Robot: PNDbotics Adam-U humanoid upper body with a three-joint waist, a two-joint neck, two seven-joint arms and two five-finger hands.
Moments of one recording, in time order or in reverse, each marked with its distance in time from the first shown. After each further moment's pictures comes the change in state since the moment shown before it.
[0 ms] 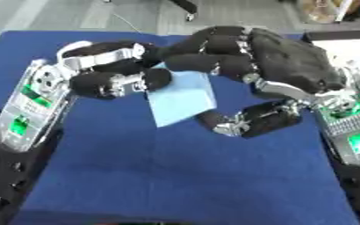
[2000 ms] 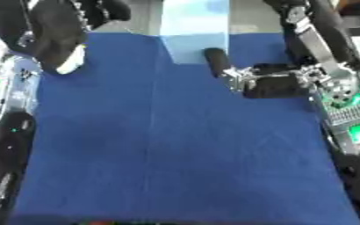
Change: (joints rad) left arm 0.022 -0.073 0.302 0.041 0.444 0.084 0.377; right arm 0.008 -0.060 -0.093 0.005 -0.004 0.147 -0.439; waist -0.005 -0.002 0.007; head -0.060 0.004
